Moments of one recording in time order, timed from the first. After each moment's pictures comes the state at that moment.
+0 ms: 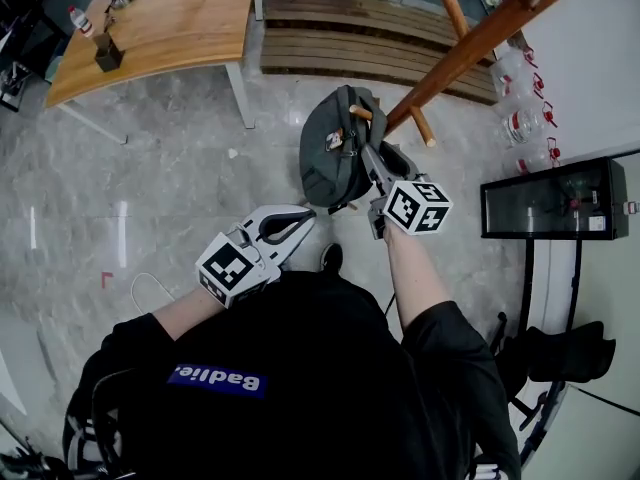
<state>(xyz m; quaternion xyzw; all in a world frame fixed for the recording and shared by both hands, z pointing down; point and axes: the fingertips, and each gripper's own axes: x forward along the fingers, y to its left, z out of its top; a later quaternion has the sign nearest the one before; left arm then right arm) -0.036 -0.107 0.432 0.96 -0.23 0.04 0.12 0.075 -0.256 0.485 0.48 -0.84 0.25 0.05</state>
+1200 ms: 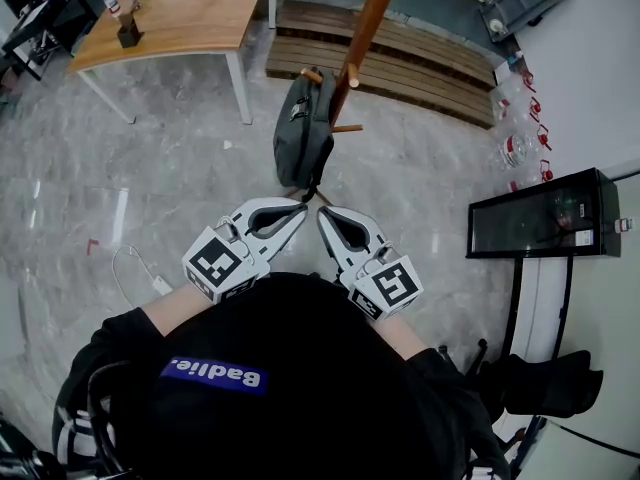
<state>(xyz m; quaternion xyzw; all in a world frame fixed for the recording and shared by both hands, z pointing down) 0.076 -0.006 0.388 0.95 -0.30 0.03 0.06 0.096 -0.007 0.394 0.29 -0.95 0.08 0.03</state>
